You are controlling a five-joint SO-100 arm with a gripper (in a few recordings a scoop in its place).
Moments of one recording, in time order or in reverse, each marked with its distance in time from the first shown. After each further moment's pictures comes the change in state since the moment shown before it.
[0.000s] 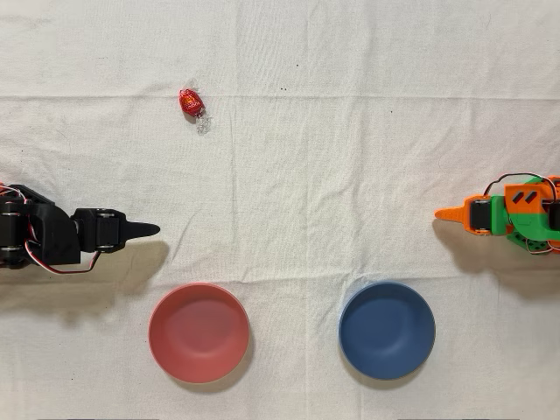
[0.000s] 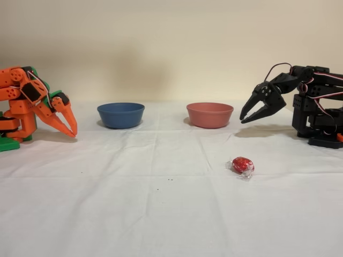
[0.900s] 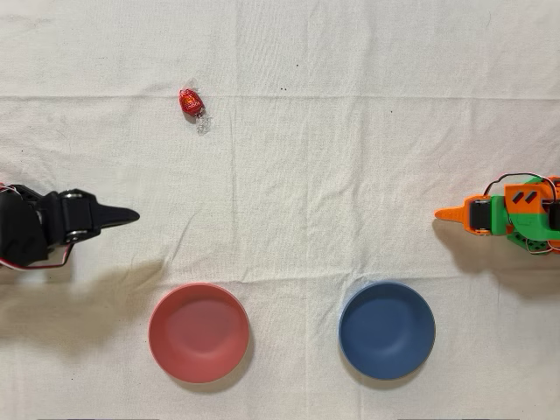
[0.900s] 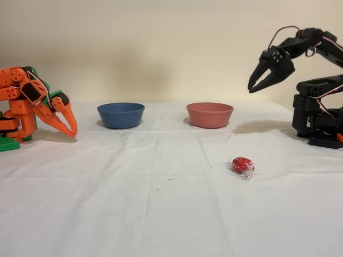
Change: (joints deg) arm -9.1 -27.6 -46.1 20.4 -4.6
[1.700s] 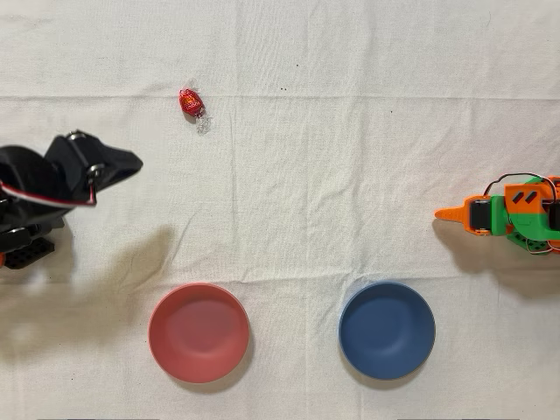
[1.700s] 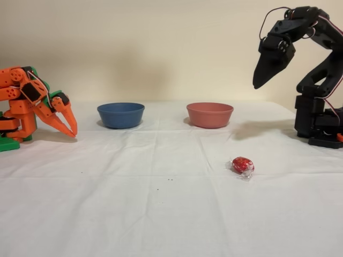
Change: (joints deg) arm -18.0 -23.0 -20.5 5.2 -8.7
